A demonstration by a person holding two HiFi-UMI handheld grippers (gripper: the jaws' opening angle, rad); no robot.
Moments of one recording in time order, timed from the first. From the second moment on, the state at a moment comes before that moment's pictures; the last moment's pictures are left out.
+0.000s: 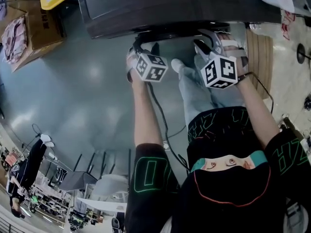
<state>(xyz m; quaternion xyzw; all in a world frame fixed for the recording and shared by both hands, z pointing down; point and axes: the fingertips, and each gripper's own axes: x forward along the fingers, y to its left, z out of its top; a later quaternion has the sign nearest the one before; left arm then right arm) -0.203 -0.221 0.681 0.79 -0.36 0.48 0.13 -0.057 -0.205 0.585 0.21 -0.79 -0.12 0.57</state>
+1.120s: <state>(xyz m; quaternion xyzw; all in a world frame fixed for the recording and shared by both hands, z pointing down) -0.206 -0.181 0.688 0.76 -0.42 0.46 0.19 -0.055 -0.190 0.605 0.15 -0.79 -0.09 0.59</state>
